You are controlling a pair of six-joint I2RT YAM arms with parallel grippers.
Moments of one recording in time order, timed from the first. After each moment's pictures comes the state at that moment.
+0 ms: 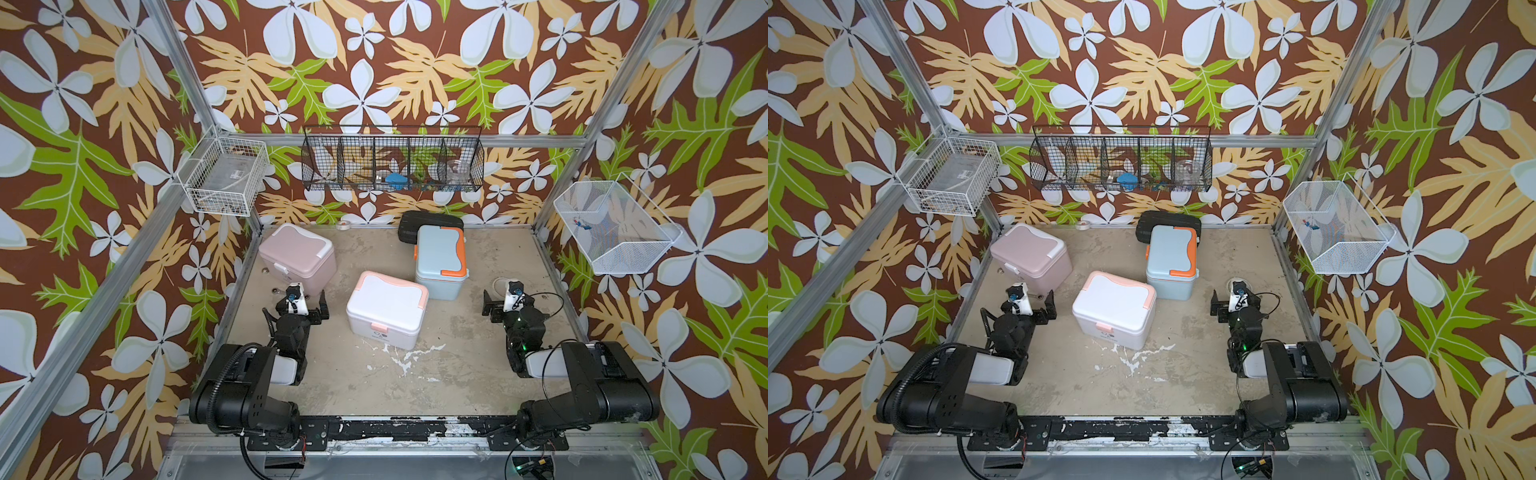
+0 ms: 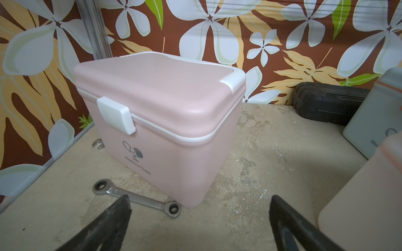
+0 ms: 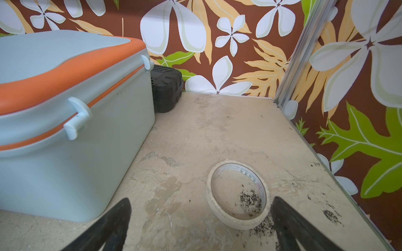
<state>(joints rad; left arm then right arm) -0.07 1.42 0.15 1.17 -0.13 -0.07 0.01 1.47 0.21 1.09 0.05 -0.09</state>
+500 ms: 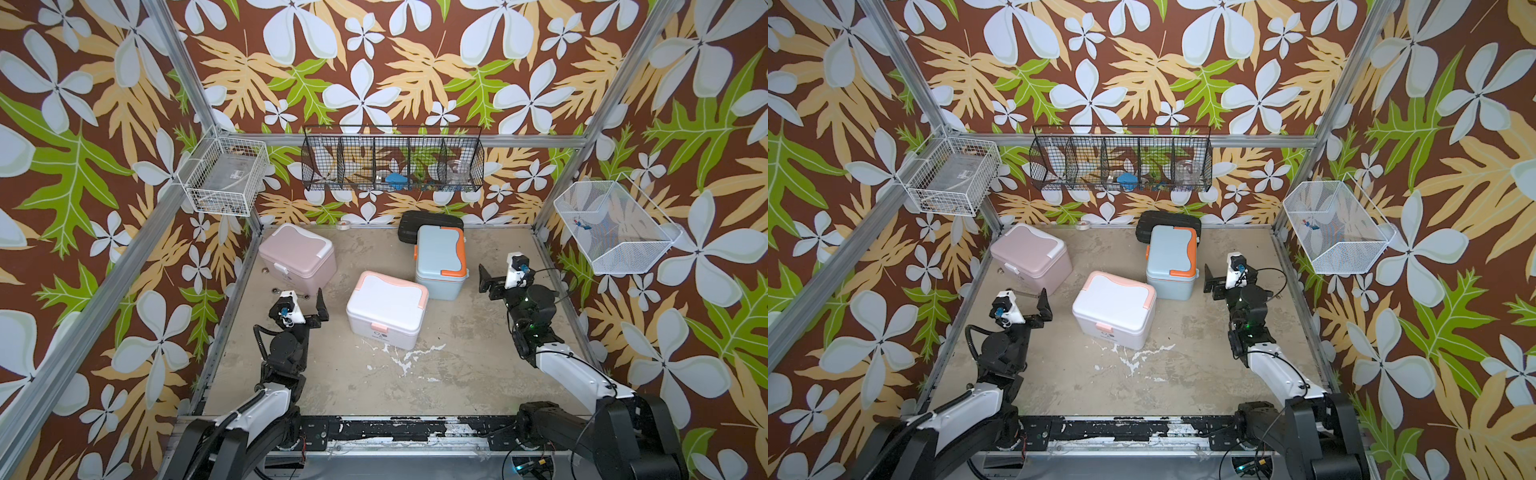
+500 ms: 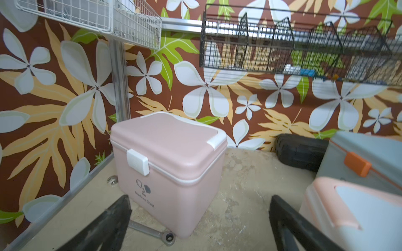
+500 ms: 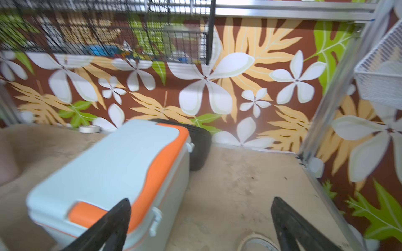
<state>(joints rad) -0.21 0.90 0.09 0.97 -0.30 -0.10 0.09 1.12 0.50 0.60 -0.08 0.00</state>
